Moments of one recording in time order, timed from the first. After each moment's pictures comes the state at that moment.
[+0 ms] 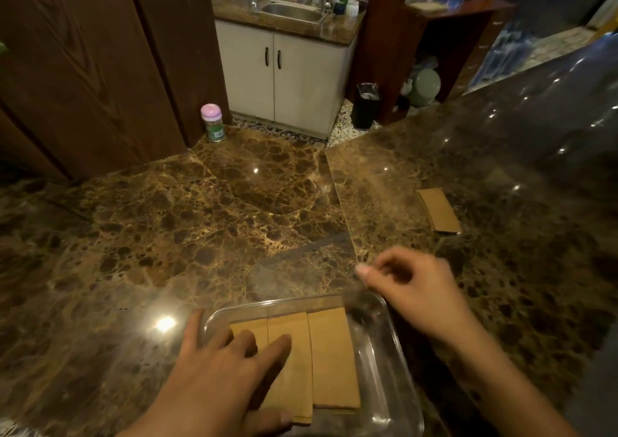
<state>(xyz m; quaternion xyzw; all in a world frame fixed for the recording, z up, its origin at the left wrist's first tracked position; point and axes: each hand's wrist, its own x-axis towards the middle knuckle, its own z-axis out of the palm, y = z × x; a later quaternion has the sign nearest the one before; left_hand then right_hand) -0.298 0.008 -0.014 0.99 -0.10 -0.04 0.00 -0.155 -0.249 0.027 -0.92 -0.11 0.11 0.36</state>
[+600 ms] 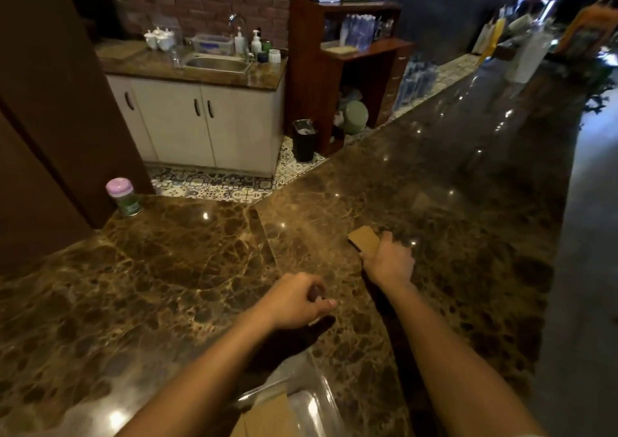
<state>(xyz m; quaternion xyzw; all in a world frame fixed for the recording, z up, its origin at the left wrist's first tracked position) -0.043 -0.105 -0.036 0.92 -0.14 -0.18 0.32 0.042 -0.316 -0.063 -0.98 0.18 0.04 0.13</state>
